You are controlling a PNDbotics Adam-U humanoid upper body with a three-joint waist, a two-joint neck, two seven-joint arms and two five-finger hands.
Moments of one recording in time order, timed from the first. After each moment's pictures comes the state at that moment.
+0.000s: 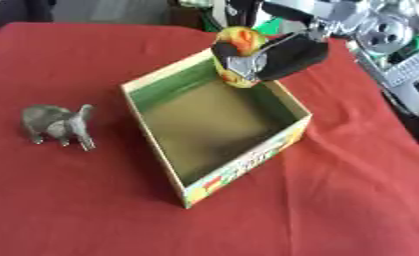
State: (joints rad) left arm -0.14 0.42 0.09 -1.98 -0.06 -0.39 0.48; right arm -1.03 -0.60 0.44 -1.74 0.43 0.09 0.53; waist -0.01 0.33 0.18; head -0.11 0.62
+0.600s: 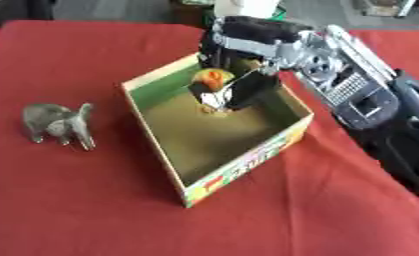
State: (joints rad) left arm -0.15 0.42 0.08 -1.98 -0.05 -0.39 0.46; right arm -1.02 -0.50 0.52 -1.54 0.51 0.04 0.56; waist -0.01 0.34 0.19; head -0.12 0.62
